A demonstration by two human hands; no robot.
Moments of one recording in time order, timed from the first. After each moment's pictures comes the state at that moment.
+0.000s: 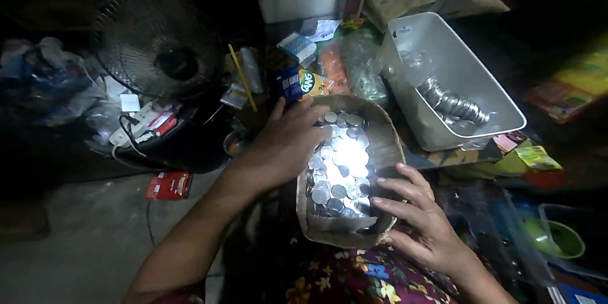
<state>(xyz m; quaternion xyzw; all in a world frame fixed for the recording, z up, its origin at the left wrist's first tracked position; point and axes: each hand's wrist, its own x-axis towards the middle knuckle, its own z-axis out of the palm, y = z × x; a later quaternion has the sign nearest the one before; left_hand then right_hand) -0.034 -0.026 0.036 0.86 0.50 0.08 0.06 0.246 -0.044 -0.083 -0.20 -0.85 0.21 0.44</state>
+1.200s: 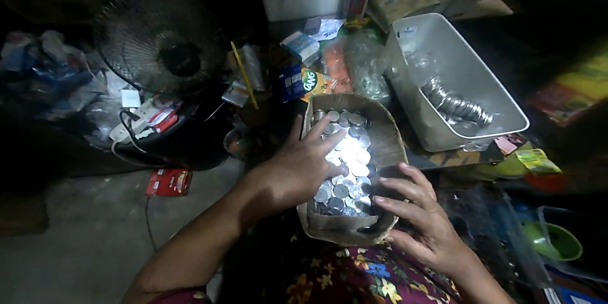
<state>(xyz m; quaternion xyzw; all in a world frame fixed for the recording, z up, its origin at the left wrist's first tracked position) -0.018 -0.034 0.024 0.88 0.46 -0.06 0.11 0.248 -0.044 -0.083 -0.20 -0.86 0.20 0.43</state>
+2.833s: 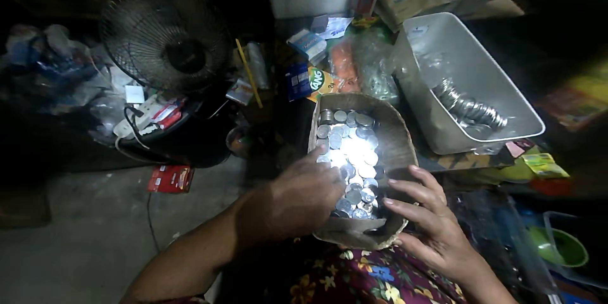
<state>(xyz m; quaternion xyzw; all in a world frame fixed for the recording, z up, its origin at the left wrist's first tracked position) -0.023 -0.059 0.017 0.92 0.37 -0.04 0.12 0.247 -0.045 -0.082 -0.20 -0.86 0.20 0.43</state>
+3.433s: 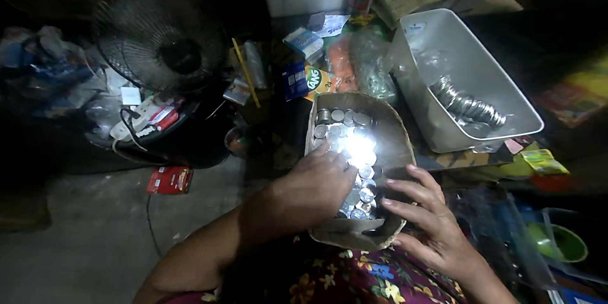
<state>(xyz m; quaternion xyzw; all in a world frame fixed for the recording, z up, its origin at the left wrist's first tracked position) 0.003 -0.044 0.029 0.87 0.44 -0.10 0.18 0.247 -0.045 -0.083 -0.20 -0.85 0.21 0.43</state>
